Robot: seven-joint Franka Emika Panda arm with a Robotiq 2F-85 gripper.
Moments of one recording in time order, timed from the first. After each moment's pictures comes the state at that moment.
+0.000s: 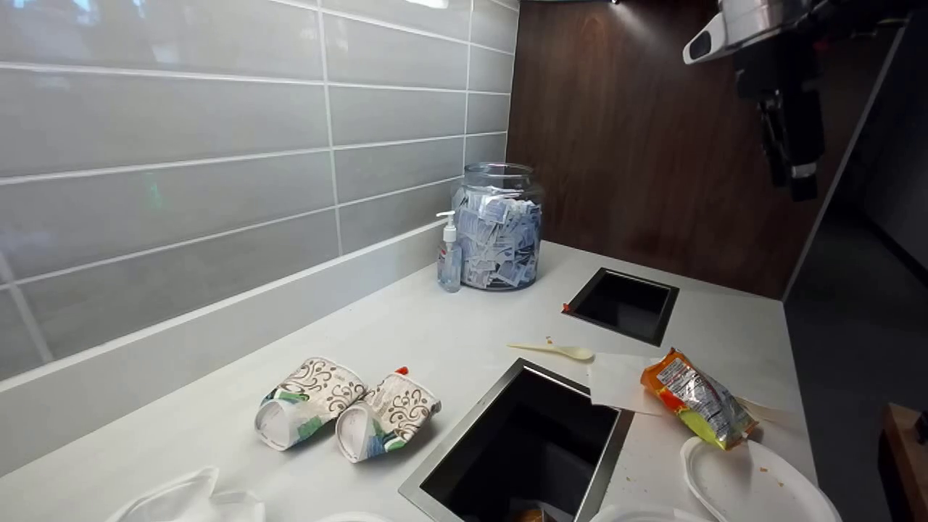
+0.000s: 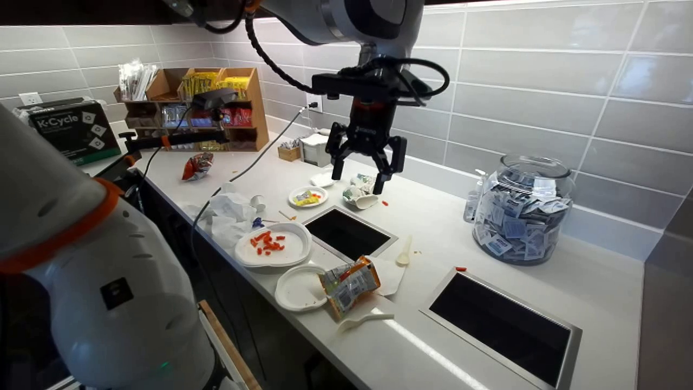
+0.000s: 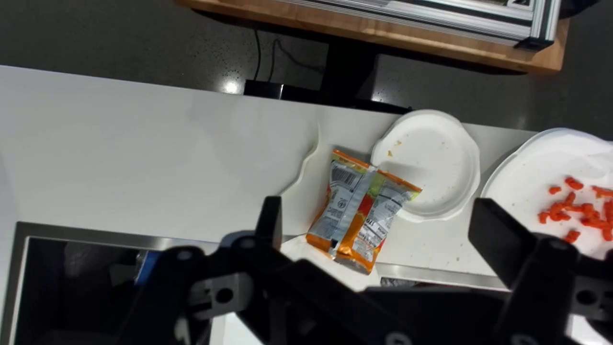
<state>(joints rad) 0.01 -0.36 -0.03 -2.26 -0.08 1.55 -0.20</state>
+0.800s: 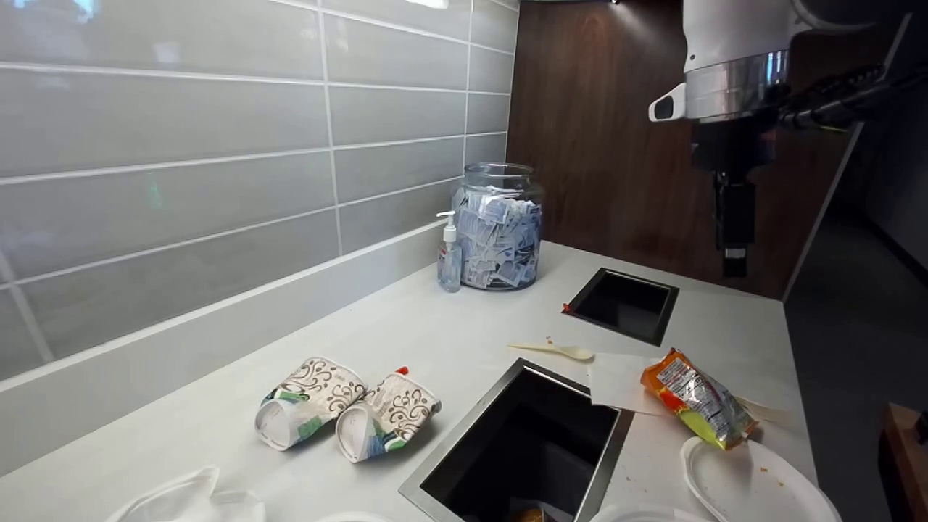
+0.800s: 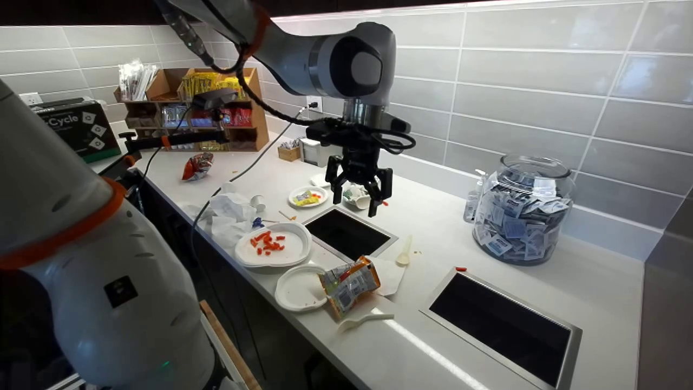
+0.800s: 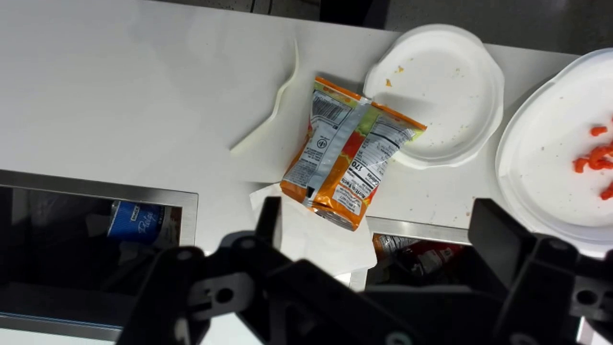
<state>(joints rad) 0.04 -0.30 0.03 -2.42 -0.05 1.90 -0.10</state>
